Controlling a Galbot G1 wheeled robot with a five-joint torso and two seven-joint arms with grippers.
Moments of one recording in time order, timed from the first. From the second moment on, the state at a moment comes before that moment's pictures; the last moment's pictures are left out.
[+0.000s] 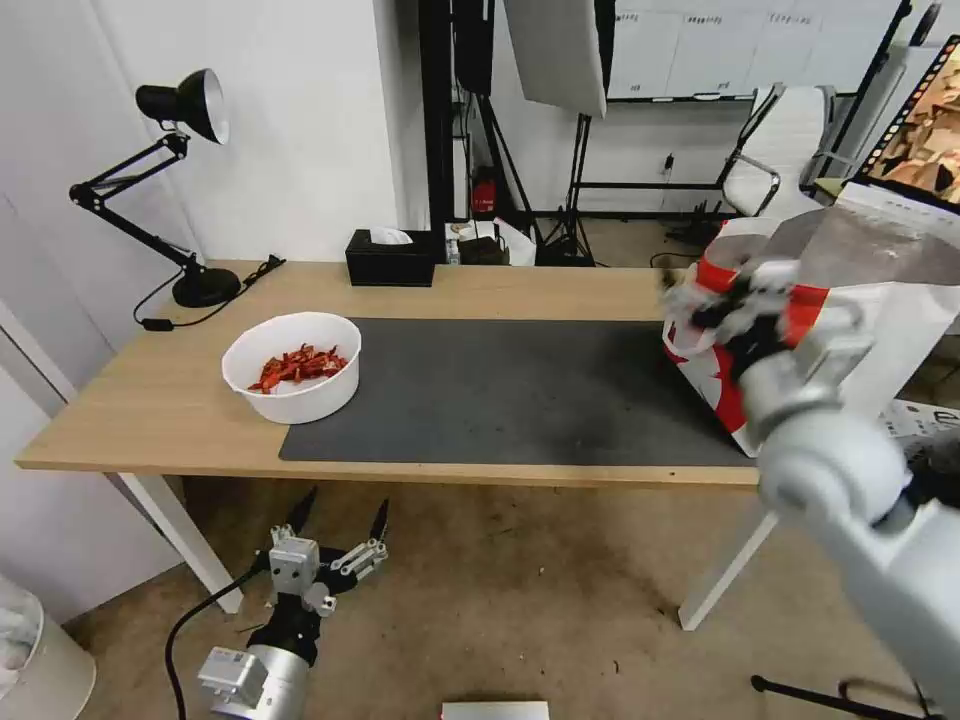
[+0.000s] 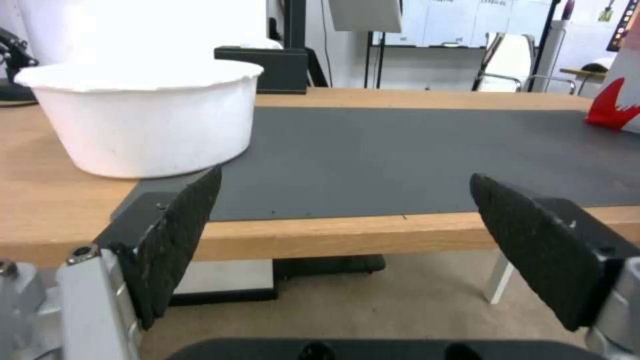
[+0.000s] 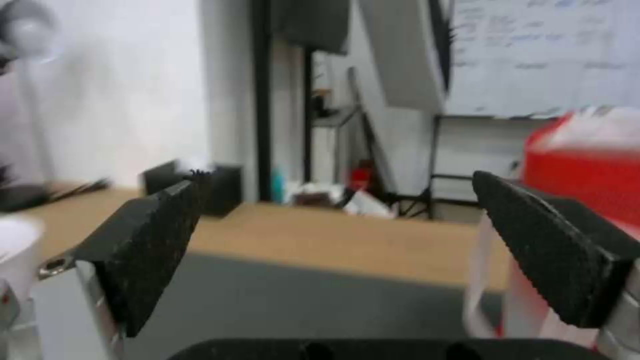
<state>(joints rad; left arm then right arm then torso) 1.81 -1.35 -0.53 -2.22 -0.19 -0.12 0.05 -1.12 0.78 0.32 2.24 0.73 -0.19 0.40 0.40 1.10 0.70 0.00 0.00</state>
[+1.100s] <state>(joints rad) 1.80 -1.36 -0.51 -2.16 -0.17 -0.13 0.05 -1.65 1.02 0.36 2.12 0.43 0.14 0.15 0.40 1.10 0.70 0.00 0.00</state>
